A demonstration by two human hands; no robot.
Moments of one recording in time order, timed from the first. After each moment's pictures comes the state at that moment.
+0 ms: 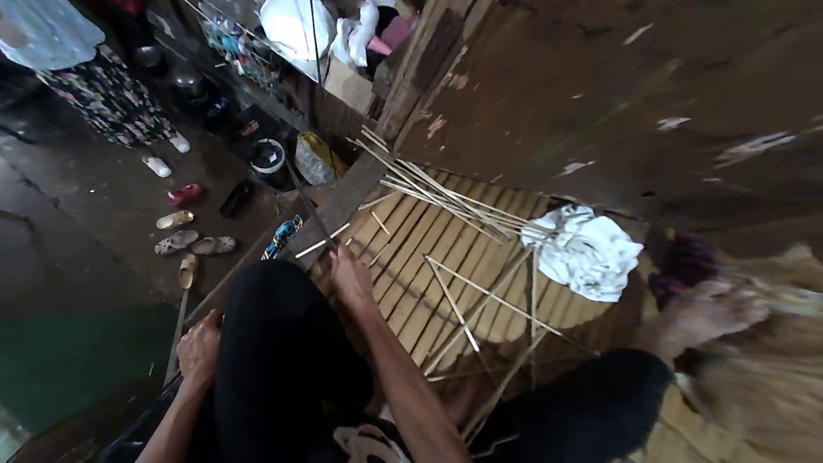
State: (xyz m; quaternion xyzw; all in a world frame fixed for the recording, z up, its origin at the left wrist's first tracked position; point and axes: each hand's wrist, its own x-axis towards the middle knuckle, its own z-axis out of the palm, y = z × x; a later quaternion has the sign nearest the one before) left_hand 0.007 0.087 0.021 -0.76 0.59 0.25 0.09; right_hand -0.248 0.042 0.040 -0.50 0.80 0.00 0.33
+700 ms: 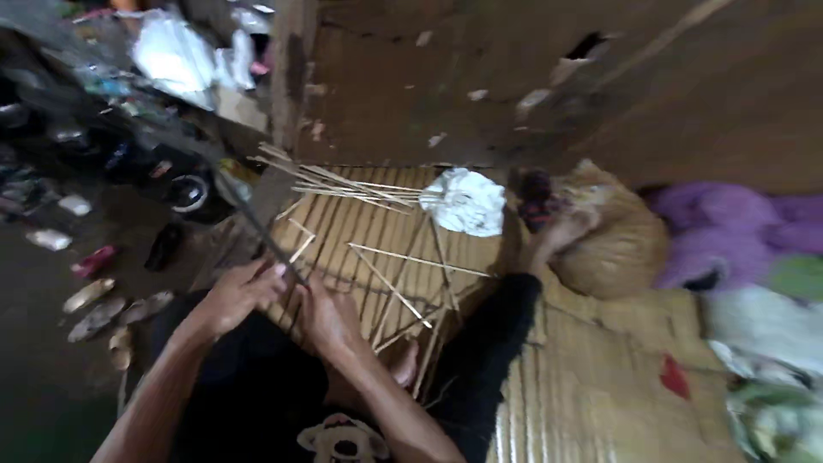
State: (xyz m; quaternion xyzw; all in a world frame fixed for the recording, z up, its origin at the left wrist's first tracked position) left_hand -0.146 0.025 0.141 -0.38 0.72 0.57 -0.05; right_hand -0.270 0.153 0.132 -0.51 0.81 -0.24 0.16
